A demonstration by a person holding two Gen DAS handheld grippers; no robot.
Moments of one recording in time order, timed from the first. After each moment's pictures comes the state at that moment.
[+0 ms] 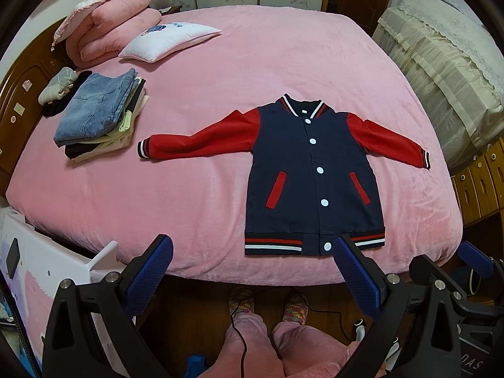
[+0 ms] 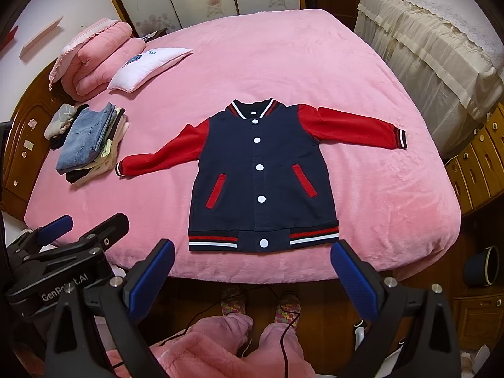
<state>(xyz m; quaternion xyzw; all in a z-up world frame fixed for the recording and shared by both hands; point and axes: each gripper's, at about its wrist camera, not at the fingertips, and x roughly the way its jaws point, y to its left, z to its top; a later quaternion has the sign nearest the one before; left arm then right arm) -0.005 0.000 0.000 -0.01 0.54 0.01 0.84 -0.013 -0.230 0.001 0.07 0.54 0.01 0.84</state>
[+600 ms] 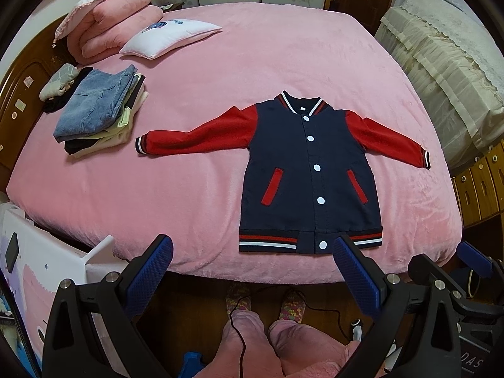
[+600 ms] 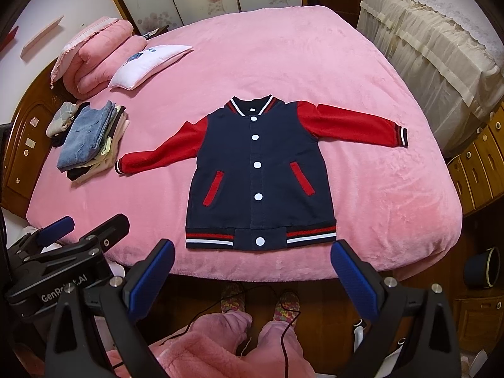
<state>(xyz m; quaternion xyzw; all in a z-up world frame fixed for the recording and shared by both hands) -0.004 -0.007 -0.002 -0.01 0.55 0.01 0.83 -0.014 -0.242 -0.002 0.07 0.54 0.02 0.84</state>
